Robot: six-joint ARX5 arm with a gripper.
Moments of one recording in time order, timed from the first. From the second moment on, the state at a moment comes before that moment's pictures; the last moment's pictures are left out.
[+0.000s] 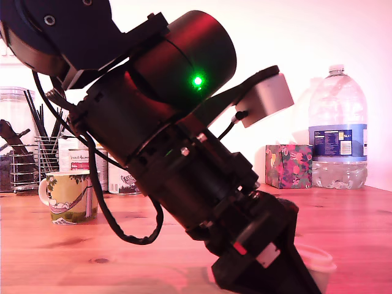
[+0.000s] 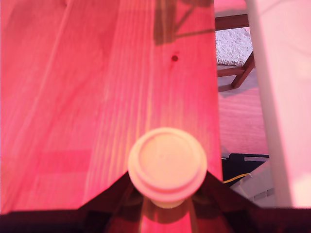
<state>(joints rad) -1.05 1.79 0.79 0.16 0.35 0.27</state>
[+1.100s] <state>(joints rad) -0.78 1.32 0.49 0.38 0.18 0.03</state>
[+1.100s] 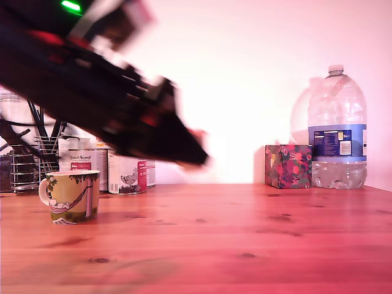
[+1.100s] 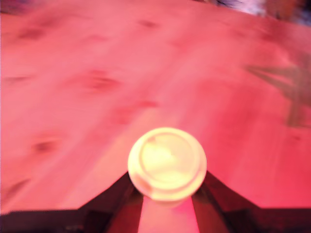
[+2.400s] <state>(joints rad) -0.27 0.91 0.33 0.21 0.04 -0.01</state>
